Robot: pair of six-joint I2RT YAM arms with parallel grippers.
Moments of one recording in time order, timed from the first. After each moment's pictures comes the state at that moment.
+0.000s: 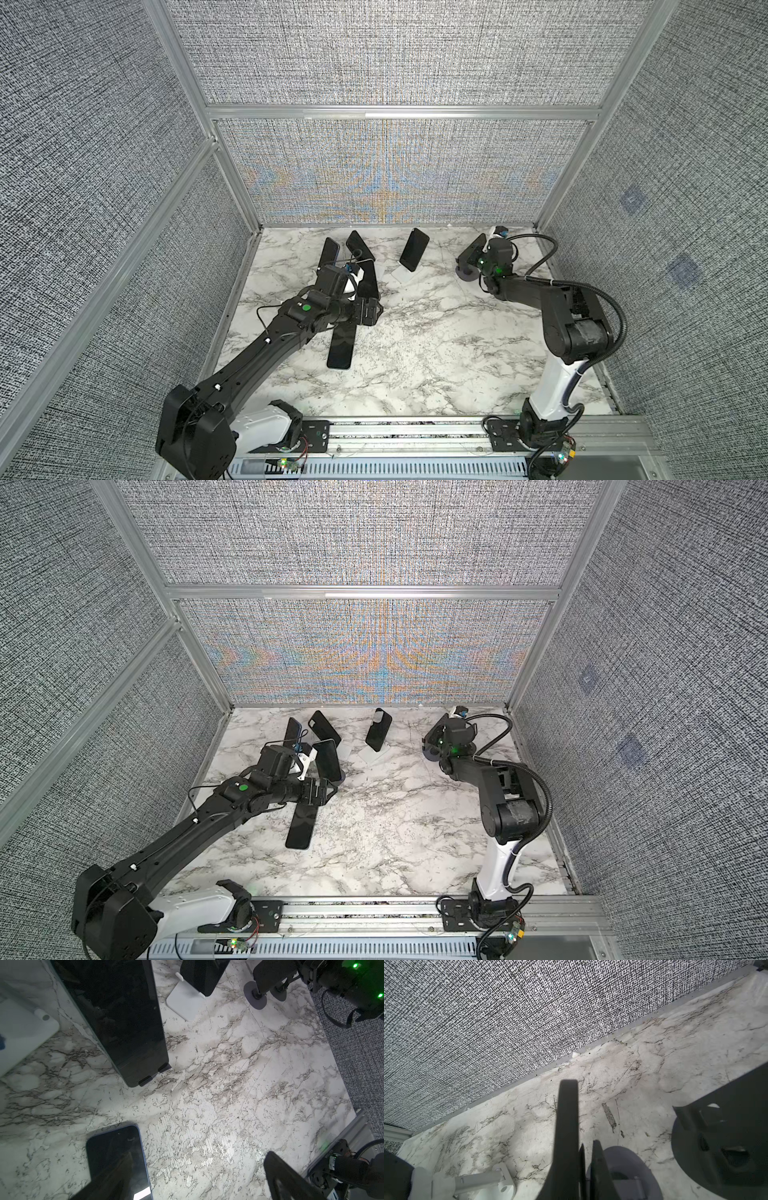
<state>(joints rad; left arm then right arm) -0.55 1.20 0.94 -0.57 0.23 -0.34 0.13 1.88 1.05 0.45 0.03 0.53</state>
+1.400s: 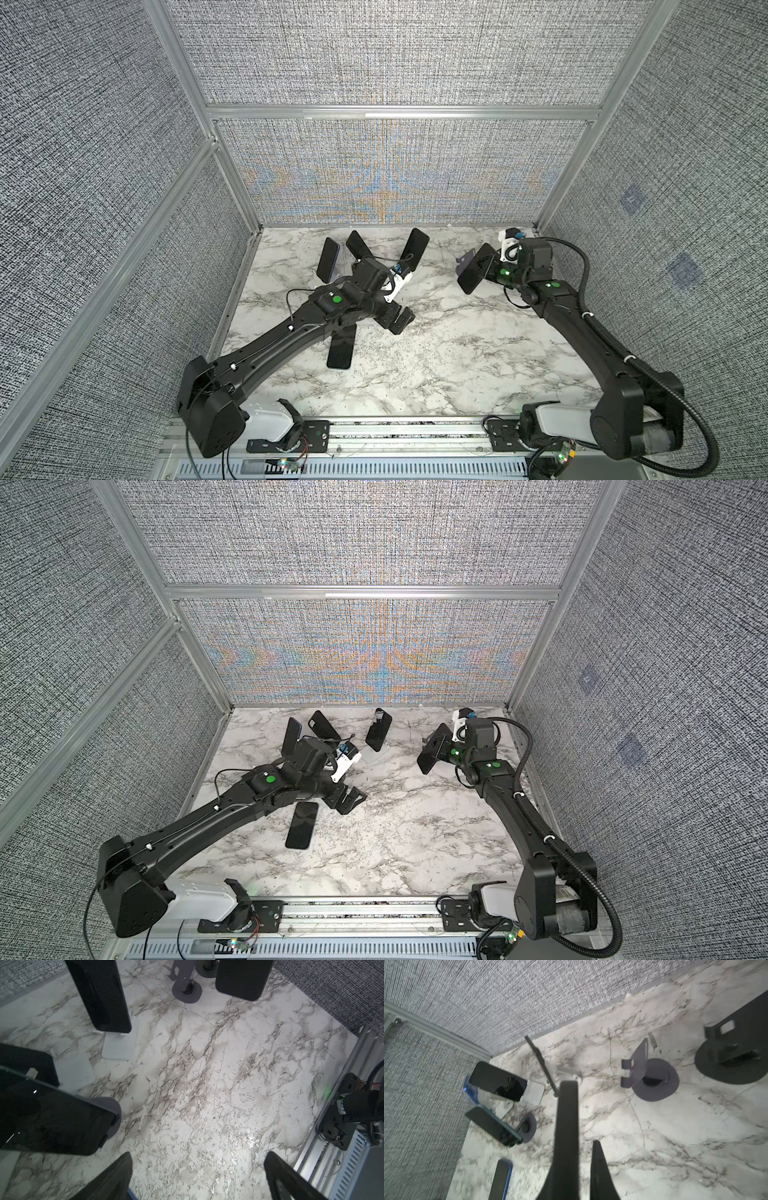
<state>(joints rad) -0.82 1.40 1.21 -0.62 0.16 -0.04 0.13 1.29 1.02 -0.31 -0.38 0.47</state>
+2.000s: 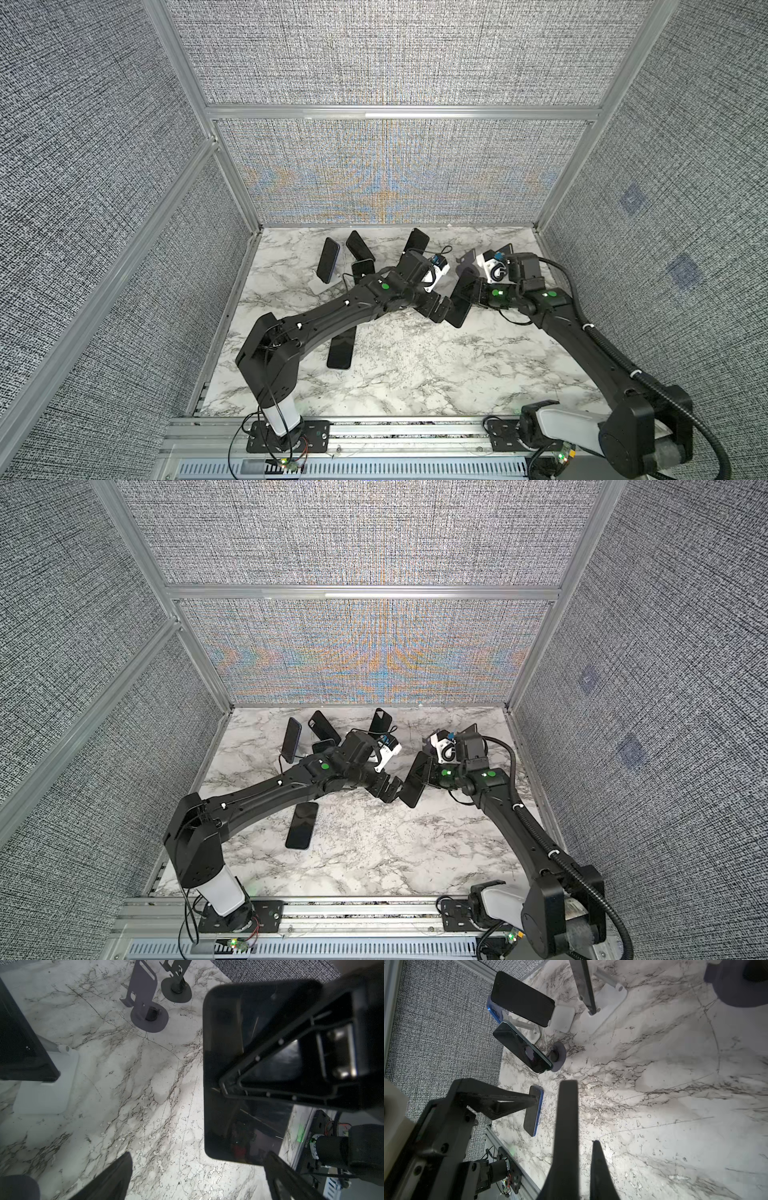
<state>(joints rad) -0.91 1.72 1.40 -0.42 0.23 -0.19 0.22 1.23 0.95 -0.49 -0.58 0.49</state>
